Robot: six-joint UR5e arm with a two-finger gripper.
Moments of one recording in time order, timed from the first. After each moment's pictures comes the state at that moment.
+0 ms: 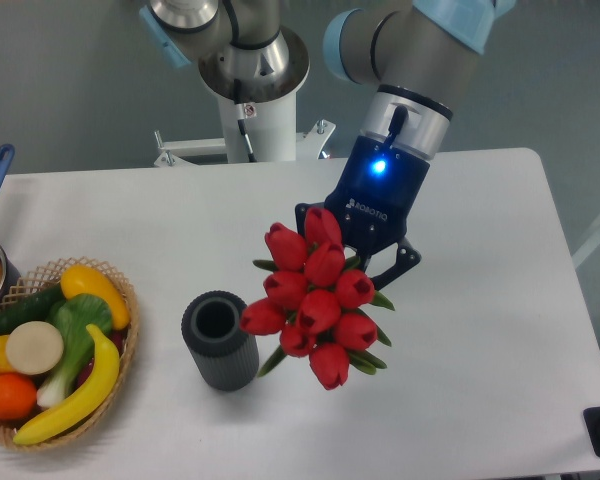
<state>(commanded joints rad) 2.62 -1.81 -1.56 -0.72 0.60 0.79</state>
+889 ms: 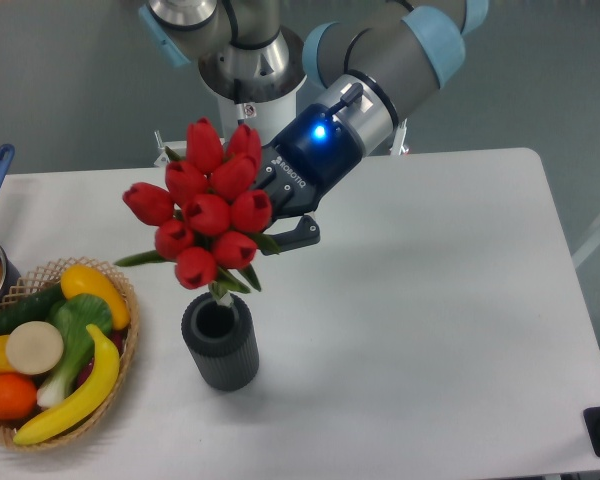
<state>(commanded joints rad) 2.58 -1.80 -1.70 -0.65 0.22 0.94</state>
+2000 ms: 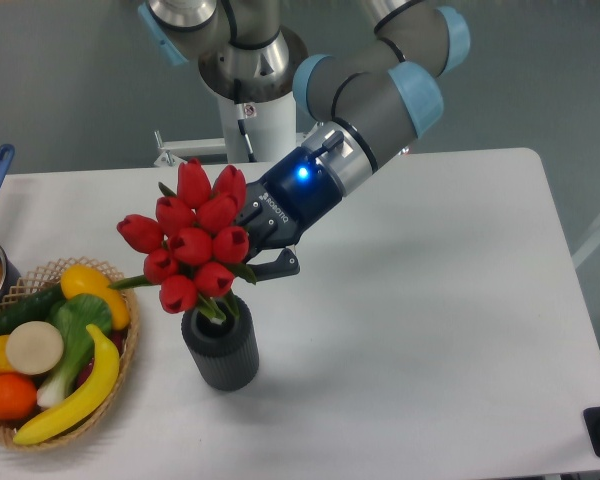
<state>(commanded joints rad) 2.57 -1.85 -1.81 -0.65 0.22 1.08</state>
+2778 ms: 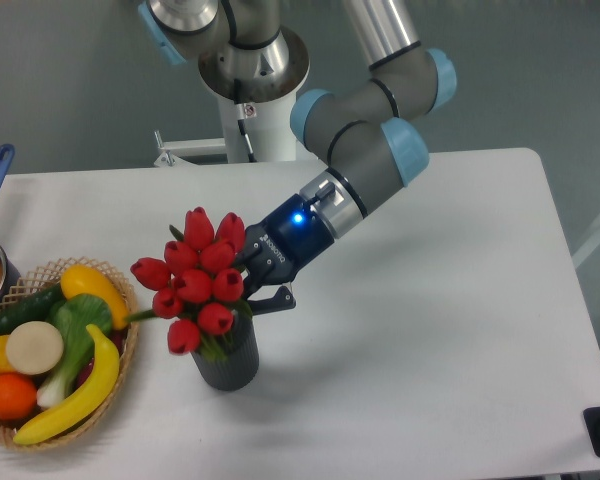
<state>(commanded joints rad) 2.57 -1.93 -1.85 -0.65 0.24 1.20</state>
